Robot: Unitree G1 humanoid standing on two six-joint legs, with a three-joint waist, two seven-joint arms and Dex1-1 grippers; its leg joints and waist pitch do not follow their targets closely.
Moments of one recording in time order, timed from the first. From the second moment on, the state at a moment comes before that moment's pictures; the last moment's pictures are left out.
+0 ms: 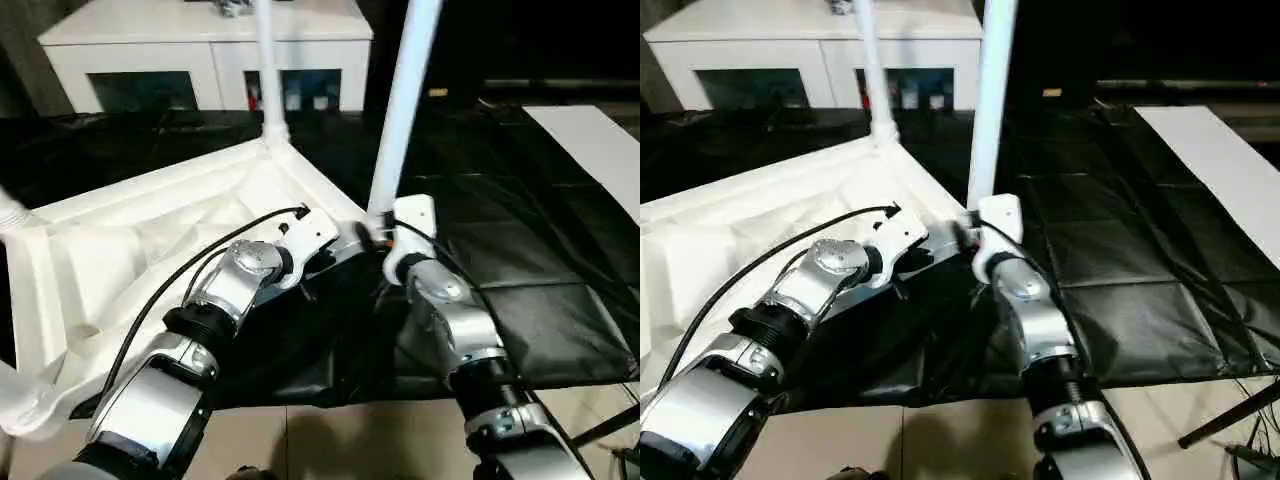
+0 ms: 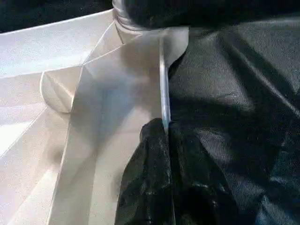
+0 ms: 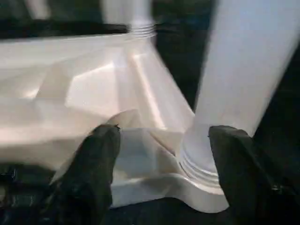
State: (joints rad) left arm -0.79 0.16 -0.30 0.85 0.13 0.14 -0.67; right arm -0.49 -0.08 0.09 0.40 0.07 0.23 0.25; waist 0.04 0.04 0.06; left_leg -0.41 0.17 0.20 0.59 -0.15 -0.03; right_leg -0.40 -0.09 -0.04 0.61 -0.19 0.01
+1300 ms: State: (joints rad) left arm -0.62 0.42 -0.37 0.51 0.04 0.16 -1.19; right arm -0.35 -0.48 0.20 0.21 0.13 0.23 0.90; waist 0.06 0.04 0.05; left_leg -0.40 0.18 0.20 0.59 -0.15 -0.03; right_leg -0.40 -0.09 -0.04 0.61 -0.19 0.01
